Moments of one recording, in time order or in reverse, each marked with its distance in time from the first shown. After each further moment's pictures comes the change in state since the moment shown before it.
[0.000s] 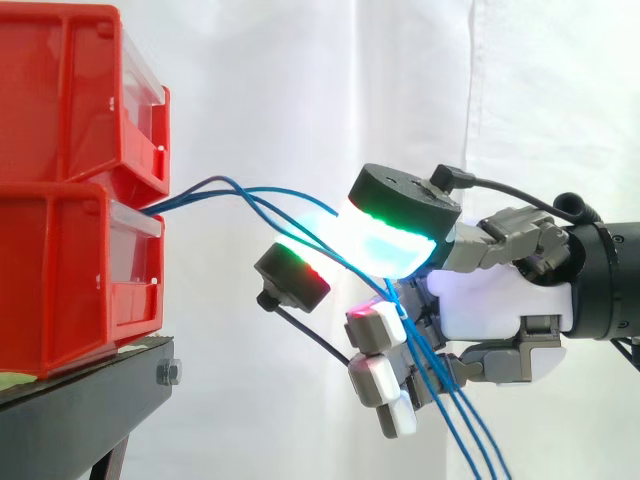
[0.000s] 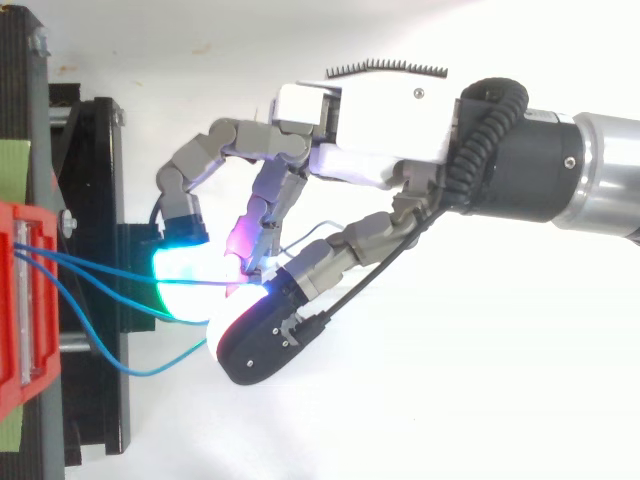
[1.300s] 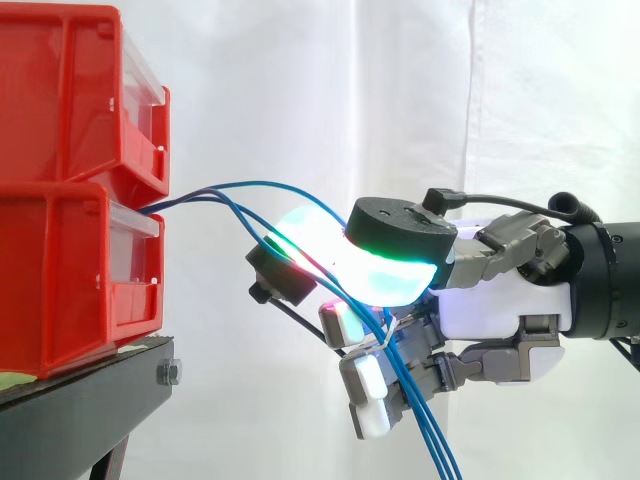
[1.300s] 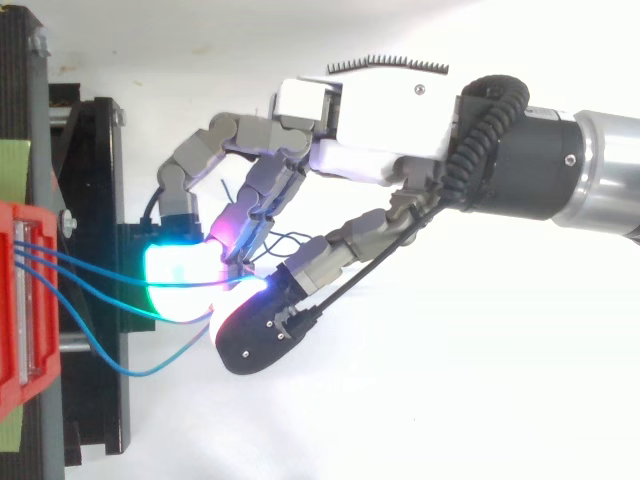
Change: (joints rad) arm -0.001 0.000 0.000 0.001 0.006 0.000
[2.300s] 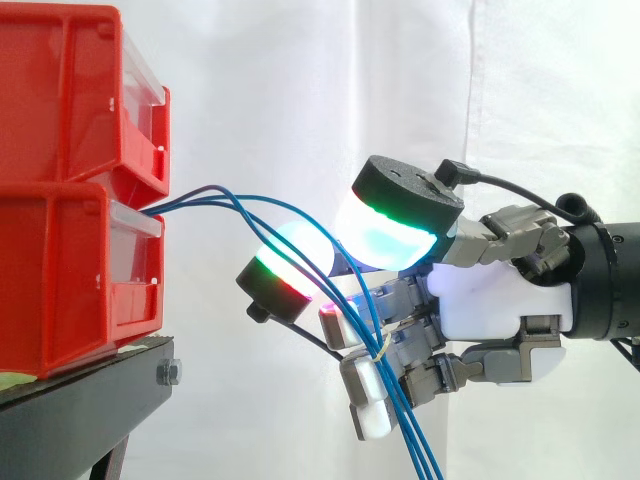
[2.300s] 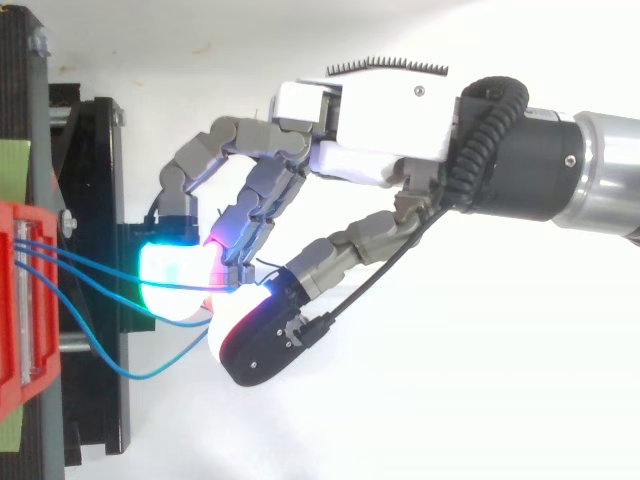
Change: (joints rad) arm 0.001 0.000 0.000 -0.003 -0.003 0.006
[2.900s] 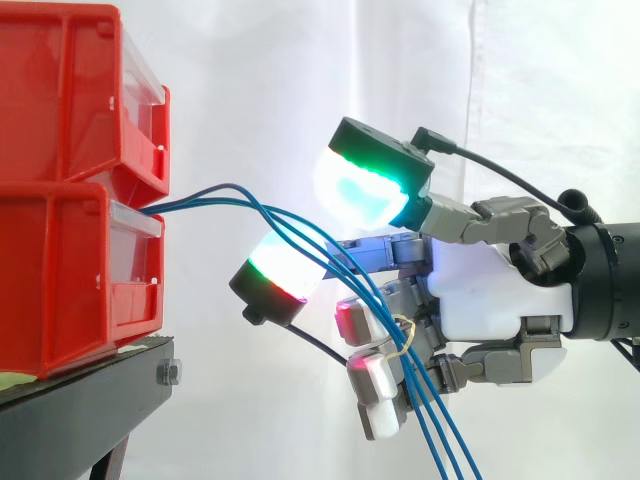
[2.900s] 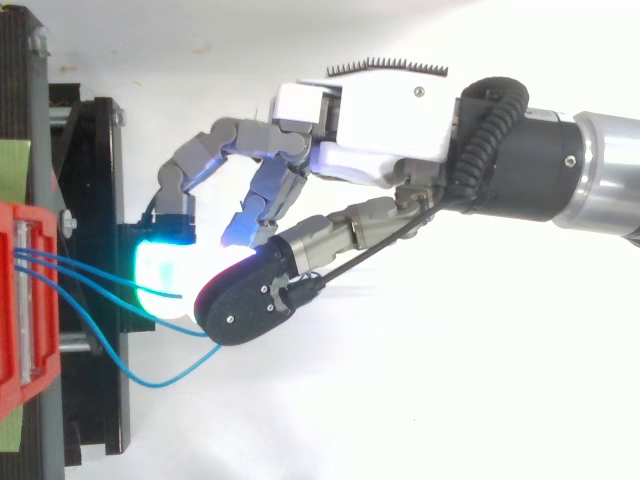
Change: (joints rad) arm 0.000 0.000 0.000 -0.001 -0.002 0.002
